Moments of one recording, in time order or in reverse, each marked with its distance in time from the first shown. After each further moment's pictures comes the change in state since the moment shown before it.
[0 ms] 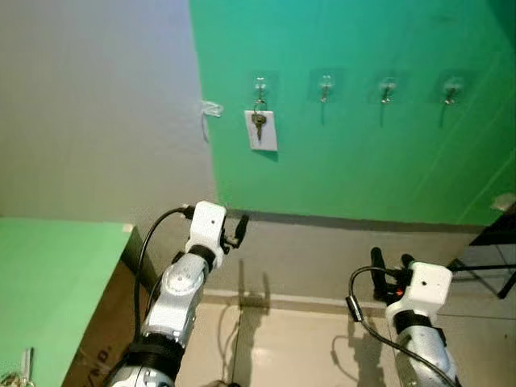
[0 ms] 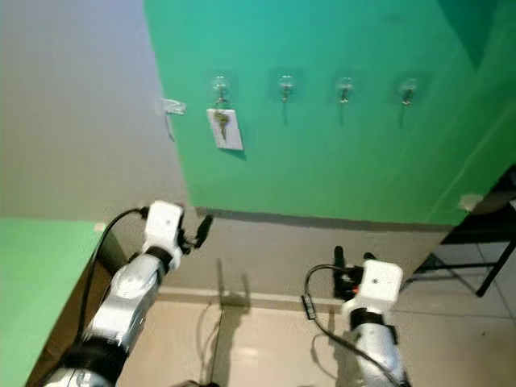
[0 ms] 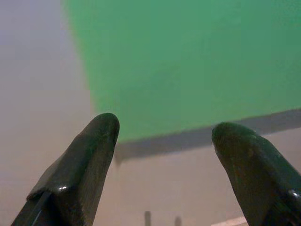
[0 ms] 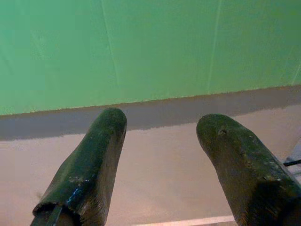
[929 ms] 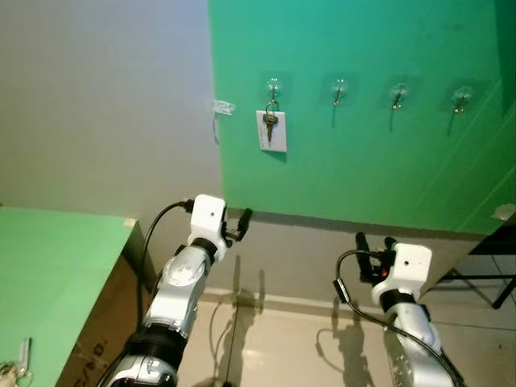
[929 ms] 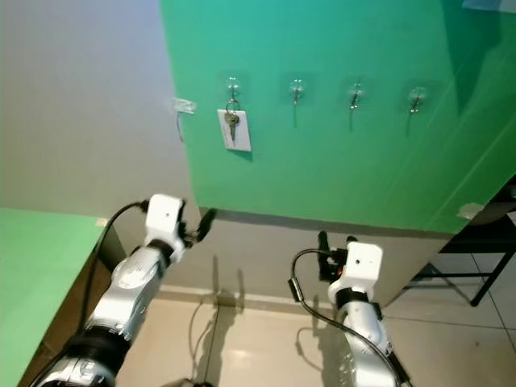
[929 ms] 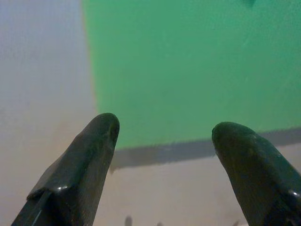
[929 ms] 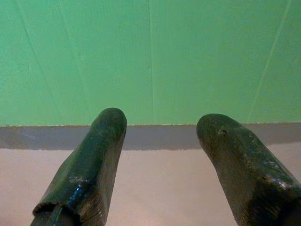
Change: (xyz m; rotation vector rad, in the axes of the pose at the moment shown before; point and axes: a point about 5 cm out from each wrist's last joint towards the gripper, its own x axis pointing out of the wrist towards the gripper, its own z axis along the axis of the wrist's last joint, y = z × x) left arm 0.008 -0.003 0.010 -0.071 -0.025 -0.030; right arm 0.028 0.008 0.008 -0.010 -0.023 0.059
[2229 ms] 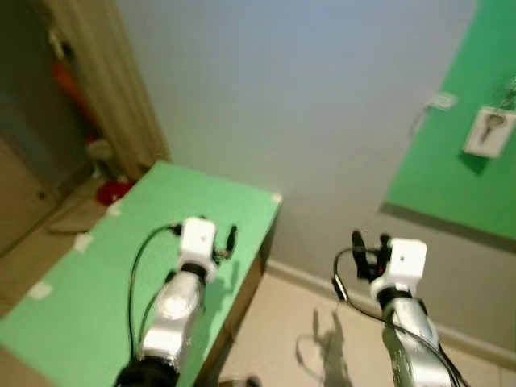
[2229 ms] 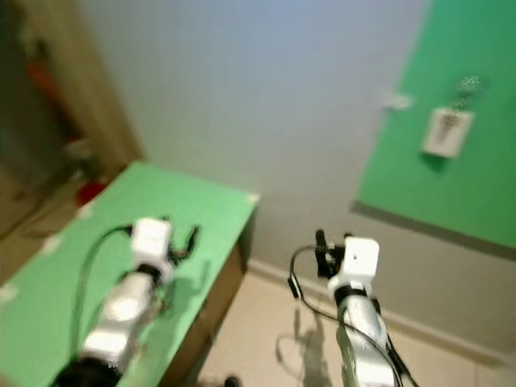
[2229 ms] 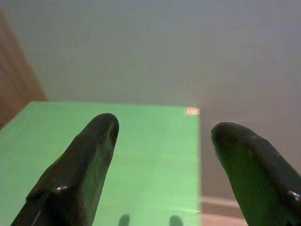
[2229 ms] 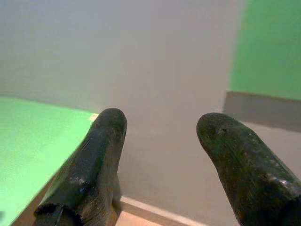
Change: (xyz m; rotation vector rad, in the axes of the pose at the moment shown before) left arm -0.028 -0.001 -0.032 0.069 0.003 0.092; right arm 0.005 0.005 -0.003 -0.002 0.017 0.047
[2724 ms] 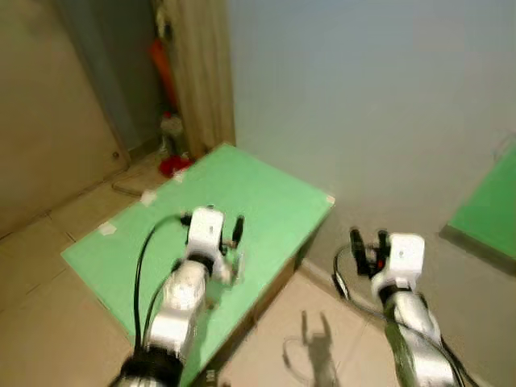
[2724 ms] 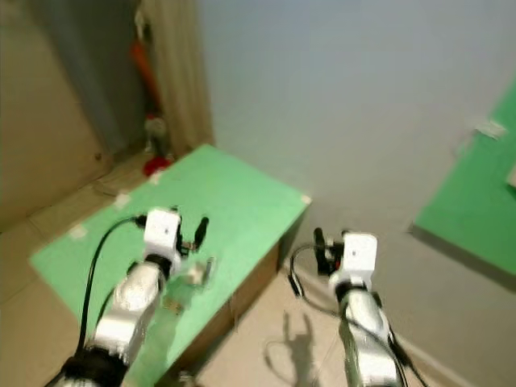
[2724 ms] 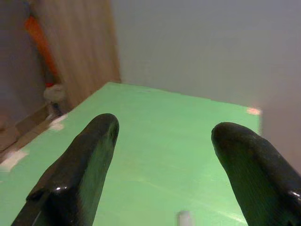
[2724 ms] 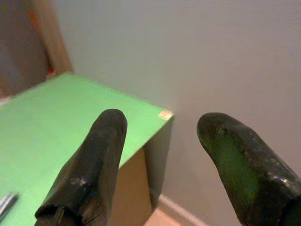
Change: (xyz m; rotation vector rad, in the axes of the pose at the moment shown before) left arm 0.005 0.006 0.010 0.020 -0.019 0.036; right arm 0.007 0.001 0.003 -0.024 0.008 0.049
